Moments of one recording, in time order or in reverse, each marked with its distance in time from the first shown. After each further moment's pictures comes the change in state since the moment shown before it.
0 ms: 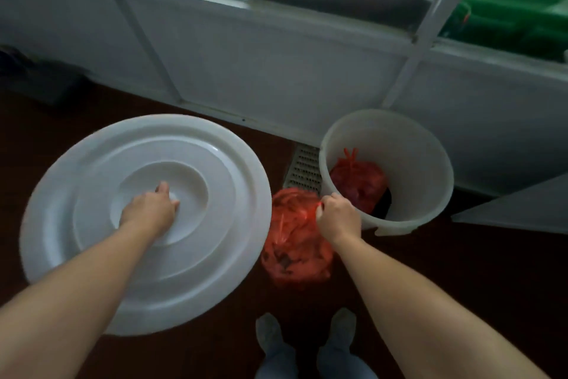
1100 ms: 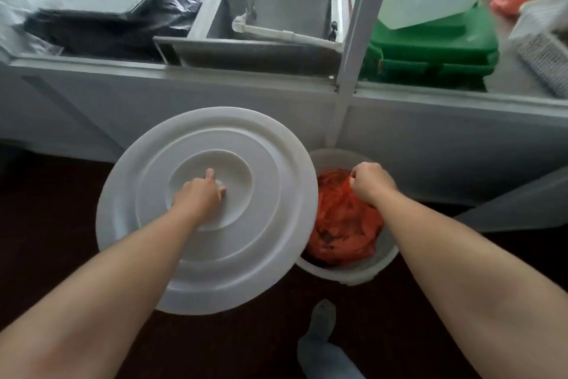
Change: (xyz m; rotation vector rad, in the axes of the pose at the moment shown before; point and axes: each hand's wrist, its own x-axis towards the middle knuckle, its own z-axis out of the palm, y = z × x) left_hand 0.101 0.324 -0.147 -0.048 0.032 0.302; right_hand 0.224 0.165 -0.215 -0.067 -0.080 0.237
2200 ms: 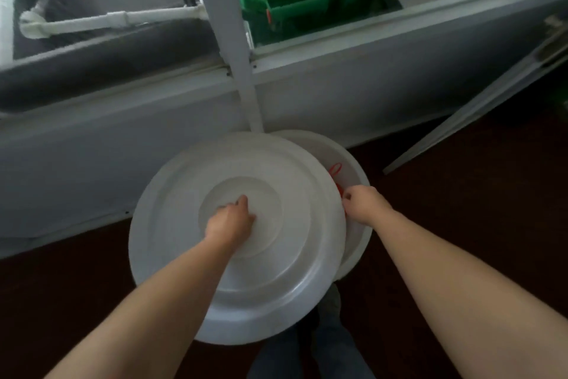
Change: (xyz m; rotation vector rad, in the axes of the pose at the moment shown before) left_hand 0.134 0.210 0.131 0.230 -0.297 0.449; right_hand 0.057 0.139 0.098 0.318 -0.266 0.445
